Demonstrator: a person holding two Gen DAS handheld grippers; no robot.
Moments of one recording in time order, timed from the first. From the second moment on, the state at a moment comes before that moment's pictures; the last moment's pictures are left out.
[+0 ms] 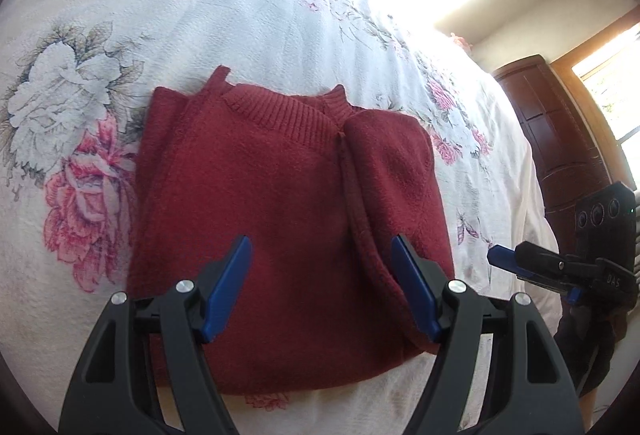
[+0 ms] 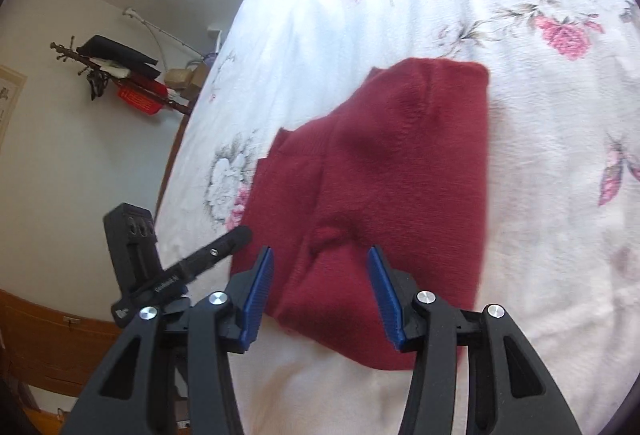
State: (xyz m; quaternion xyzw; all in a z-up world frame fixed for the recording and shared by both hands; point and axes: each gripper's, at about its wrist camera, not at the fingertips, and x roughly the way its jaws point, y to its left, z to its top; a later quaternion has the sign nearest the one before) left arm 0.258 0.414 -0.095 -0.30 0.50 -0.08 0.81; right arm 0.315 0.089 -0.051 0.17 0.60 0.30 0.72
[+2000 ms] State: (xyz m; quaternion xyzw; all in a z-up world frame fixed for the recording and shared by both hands) left arm 0.268 0.510 -0.136 -0.33 0.51 -0.01 0.79; right arm 0.251 0.073 -0.122 0.13 0.62 0.32 0.70
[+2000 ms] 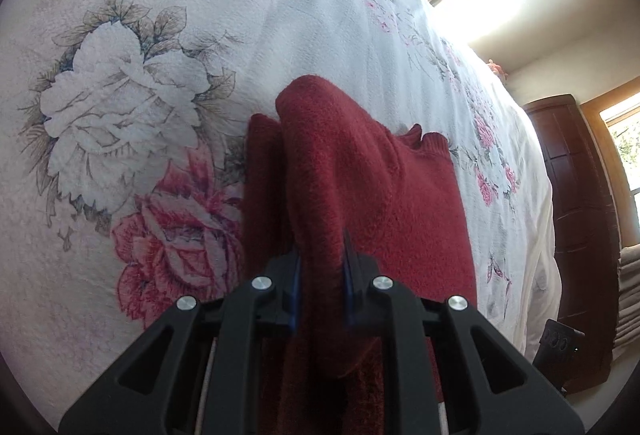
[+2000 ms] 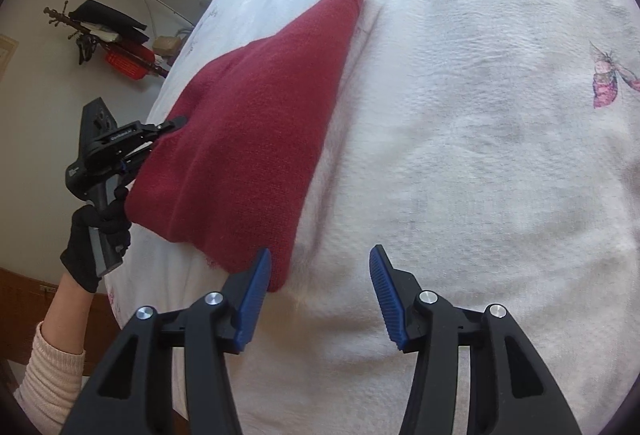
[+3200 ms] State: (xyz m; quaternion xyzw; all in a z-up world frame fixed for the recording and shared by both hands) left arm 0.145 0.508 -0.129 -0.34 0.51 -0.02 0.79; right arm 0.247 0.116 -0.122 0.14 0.63 0.34 0.68
